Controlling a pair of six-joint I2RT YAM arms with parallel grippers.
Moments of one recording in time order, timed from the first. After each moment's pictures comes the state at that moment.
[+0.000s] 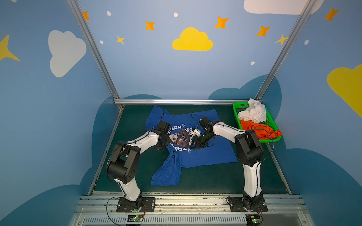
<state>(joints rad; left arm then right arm) -0.36 1.73 1.10 -0.56 -0.03 -0.93 0.54 2.10 1.53 -0.86 -0.69 0.21</state>
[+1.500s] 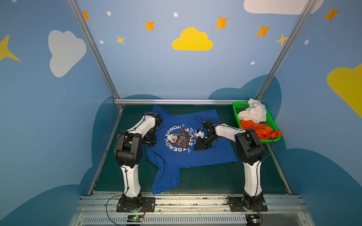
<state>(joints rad) -0.20 1.99 1.60 -1.42 -0.37 -0.45 0.50 2.11 1.45 -0.81 -0.65 0.26</state>
